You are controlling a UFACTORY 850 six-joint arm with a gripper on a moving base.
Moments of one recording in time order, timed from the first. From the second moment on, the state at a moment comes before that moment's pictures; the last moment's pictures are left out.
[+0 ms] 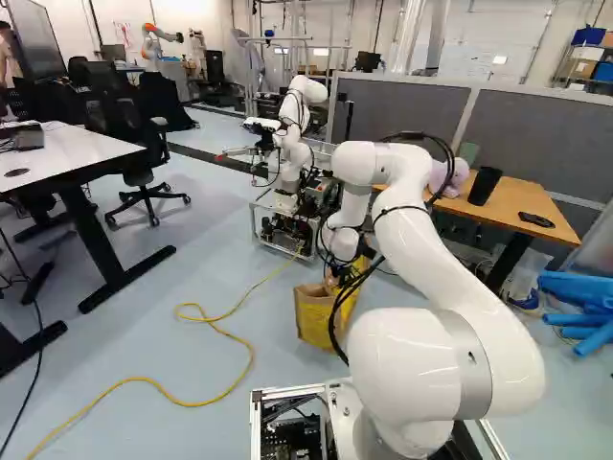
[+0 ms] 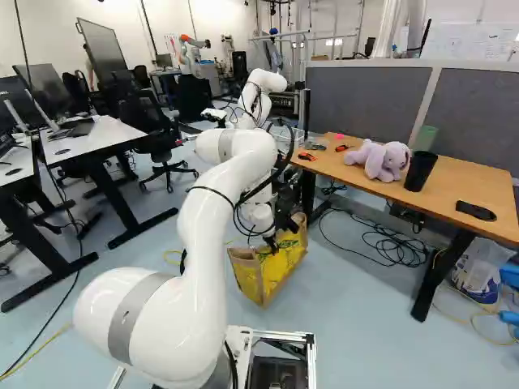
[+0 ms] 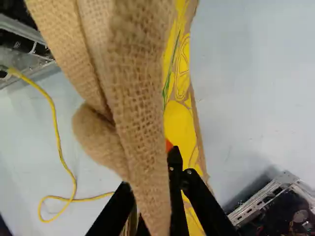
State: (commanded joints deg) arm -8.1 -71.0 -73.8 22.8 10.0 15.0
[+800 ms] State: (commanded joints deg) arm -8.1 -62.5 -67.1 22.8 10.0 -9.1
